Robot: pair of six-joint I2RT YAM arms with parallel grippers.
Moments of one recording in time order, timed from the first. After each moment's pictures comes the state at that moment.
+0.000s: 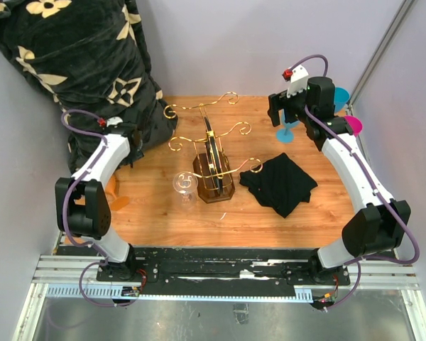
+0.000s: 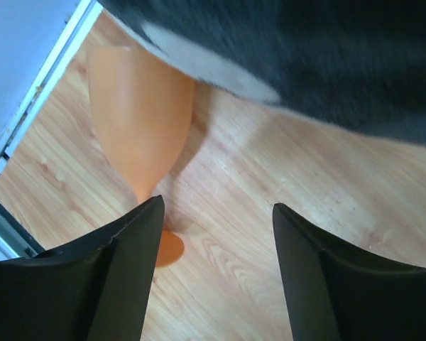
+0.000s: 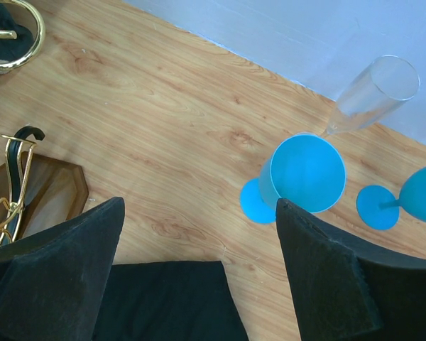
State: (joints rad) left arm -0.12 1.62 1.27 -0.89 -0.66 -0.67; right arm 0.22 1.49 1.46 -0.34 -0.18 -0.19
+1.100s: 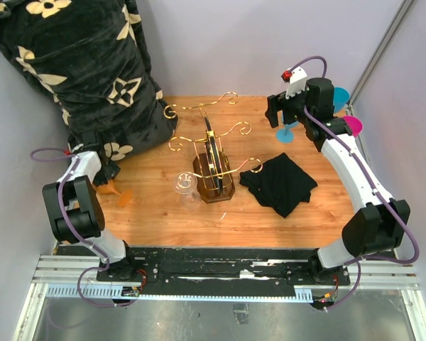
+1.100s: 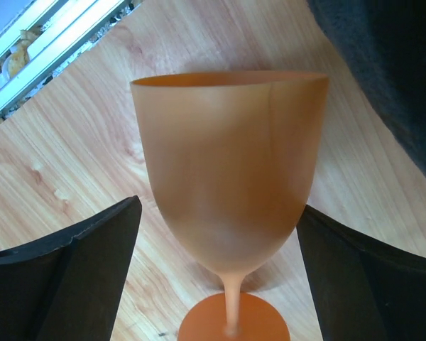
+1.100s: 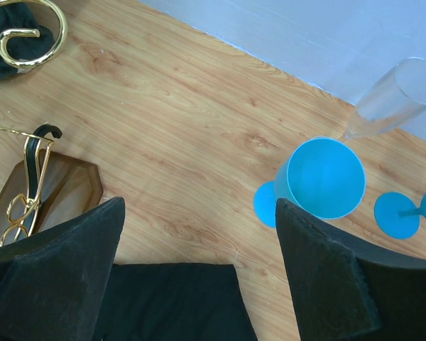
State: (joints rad) left arm 0.29 1.58 1.02 -0.63 -0.41 -0.61; right arm 0.22 1.49 1.45 -0.33 -0.22 -0.18
